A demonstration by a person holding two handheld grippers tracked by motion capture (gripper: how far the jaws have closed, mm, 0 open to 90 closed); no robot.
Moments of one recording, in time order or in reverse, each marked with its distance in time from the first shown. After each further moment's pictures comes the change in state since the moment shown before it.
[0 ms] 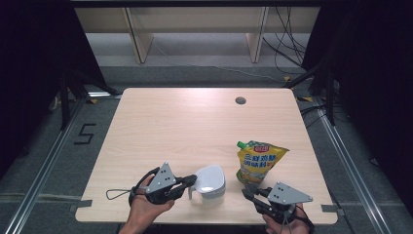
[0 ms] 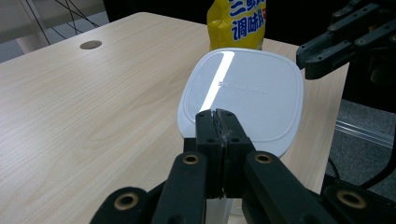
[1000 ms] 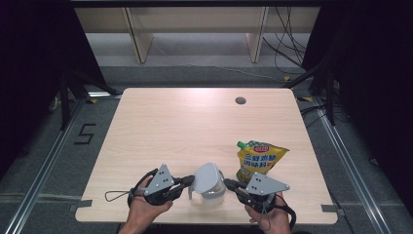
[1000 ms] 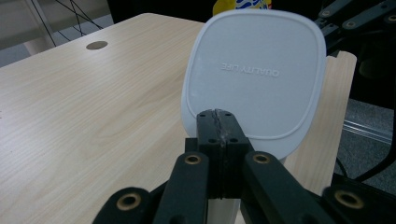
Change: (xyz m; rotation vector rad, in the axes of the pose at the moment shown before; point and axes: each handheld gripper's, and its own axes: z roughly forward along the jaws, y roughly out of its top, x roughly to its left) left arm 0.003 -0.007 -0.001 -0.016 0.014 0.016; right arm 0.013 0.035 0.039 -0.016 0.077 -0.099
